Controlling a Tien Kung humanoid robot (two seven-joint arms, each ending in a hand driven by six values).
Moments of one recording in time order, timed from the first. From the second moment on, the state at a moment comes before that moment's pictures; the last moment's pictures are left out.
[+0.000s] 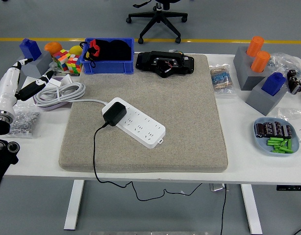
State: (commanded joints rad) left arm -0.27 0.34 -1.31 -1.24 1.75 0.33 0.14; right arm 0.08 -0.31 1.10 0.29 -1.01 -0.02 -0.13
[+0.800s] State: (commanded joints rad) left arm -0.26 0.33 -1.33 -1.24 1.73 0.33 0.12; right arm 0.07 -0.31 1.11 0.29 -1.02 -0.02 -0.13
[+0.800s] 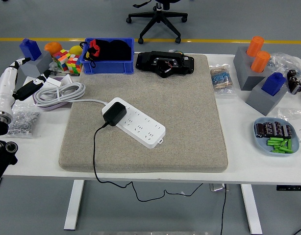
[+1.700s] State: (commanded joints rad) left arm -0.25 0.32 -1.33 -1.26 1.73 0.34 0.12; right arm 0.07 -0.30 1.13 0.29 -1.02 -0.02 -0.13
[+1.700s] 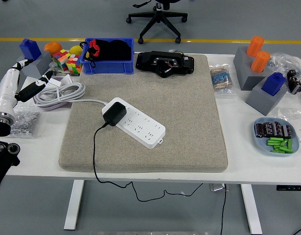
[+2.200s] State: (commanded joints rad) left arm -0.26 0.32 -1.34 -1.26 1.73 0.34 0.12; right arm 0.07 -0.30 1.13 0.29 -1.02 -0.02 -0.13
